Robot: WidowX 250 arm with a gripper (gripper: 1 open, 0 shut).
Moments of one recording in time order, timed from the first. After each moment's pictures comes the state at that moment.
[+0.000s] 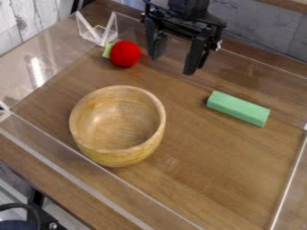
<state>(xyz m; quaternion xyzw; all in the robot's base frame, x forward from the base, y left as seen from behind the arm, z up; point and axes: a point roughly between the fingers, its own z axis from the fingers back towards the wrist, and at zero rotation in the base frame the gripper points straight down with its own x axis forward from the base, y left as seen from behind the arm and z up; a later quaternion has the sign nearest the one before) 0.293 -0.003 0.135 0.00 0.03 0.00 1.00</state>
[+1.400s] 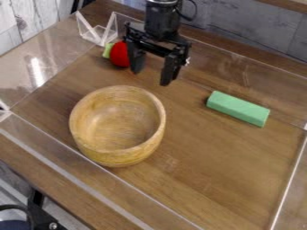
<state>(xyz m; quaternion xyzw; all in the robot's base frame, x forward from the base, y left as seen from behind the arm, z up) 0.304 0.050 0.084 0.00 0.06 0.03 1.00</state>
